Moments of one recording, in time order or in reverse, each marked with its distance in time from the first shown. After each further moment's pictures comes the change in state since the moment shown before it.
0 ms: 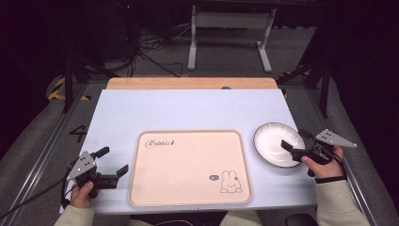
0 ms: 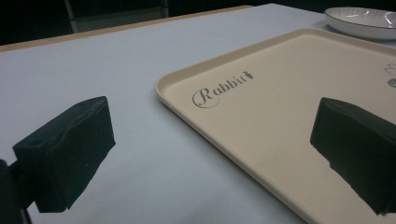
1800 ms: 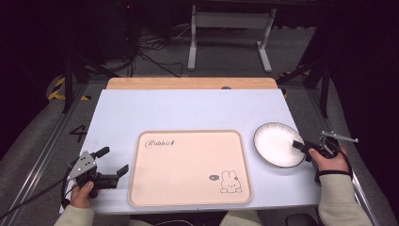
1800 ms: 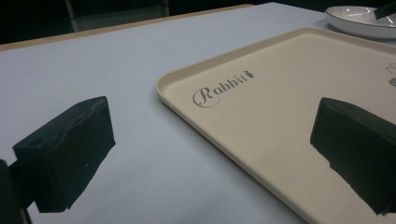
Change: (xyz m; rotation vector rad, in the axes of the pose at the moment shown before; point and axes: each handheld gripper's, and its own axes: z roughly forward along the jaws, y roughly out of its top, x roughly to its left) left arm 0.000 0.000 0.001 0.001 0.003 -0.005; right arm -0.052 -0.033 0.005 0.290 -0.198 0.391
